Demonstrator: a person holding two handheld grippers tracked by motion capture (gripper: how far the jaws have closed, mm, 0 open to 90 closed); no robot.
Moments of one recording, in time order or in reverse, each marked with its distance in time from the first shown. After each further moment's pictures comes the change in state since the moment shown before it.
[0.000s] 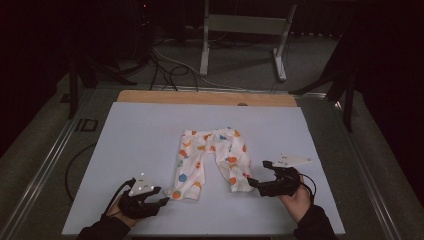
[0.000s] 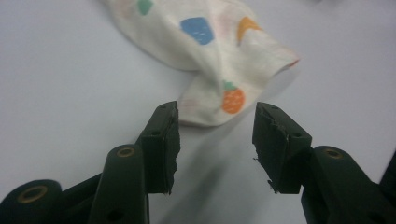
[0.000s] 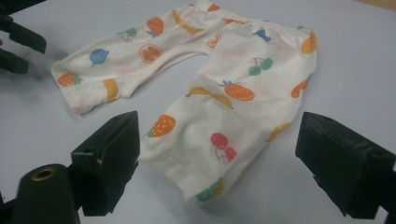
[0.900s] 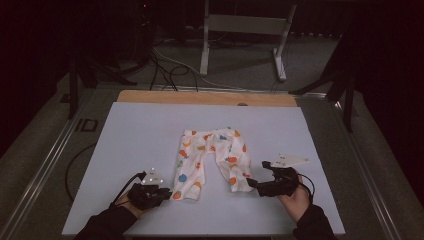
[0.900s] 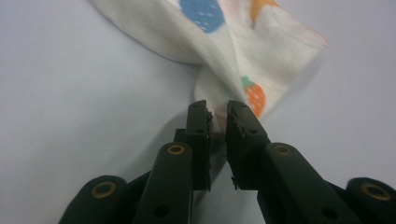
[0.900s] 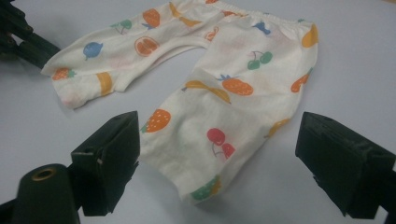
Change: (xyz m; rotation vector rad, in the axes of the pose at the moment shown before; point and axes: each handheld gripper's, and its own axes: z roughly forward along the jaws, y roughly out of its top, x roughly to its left) left arm 0.011 0.011 0.031 0.132 -0.073 0.025; right arm -0.001 -0.003 0.005 0.018 -0.006 -0.007
